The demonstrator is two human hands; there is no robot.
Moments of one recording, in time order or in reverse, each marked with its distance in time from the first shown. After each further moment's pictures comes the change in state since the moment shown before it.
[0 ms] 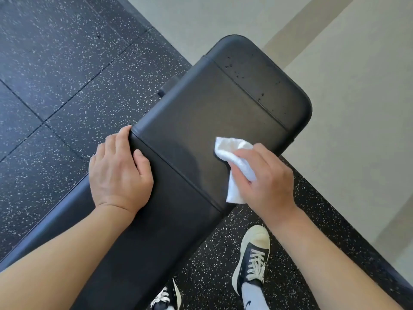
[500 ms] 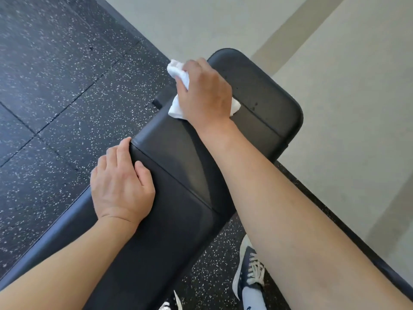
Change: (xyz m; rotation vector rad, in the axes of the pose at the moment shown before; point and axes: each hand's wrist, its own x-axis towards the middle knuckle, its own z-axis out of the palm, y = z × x) left_hand 0.000 0.001 -0.001 0.007 -0.019 0.005; right_hand 0.182 -0.060 0.077 -0.140 -0.066 0.173
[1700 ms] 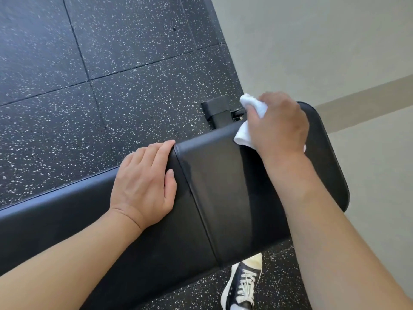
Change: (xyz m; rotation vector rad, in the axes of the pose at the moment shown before) left_hand 0.003 -0.001 -0.007 0.018 -0.022 0.020; right_hand 0.047 0.017 -0.003 -0.107 -0.200 -0.161
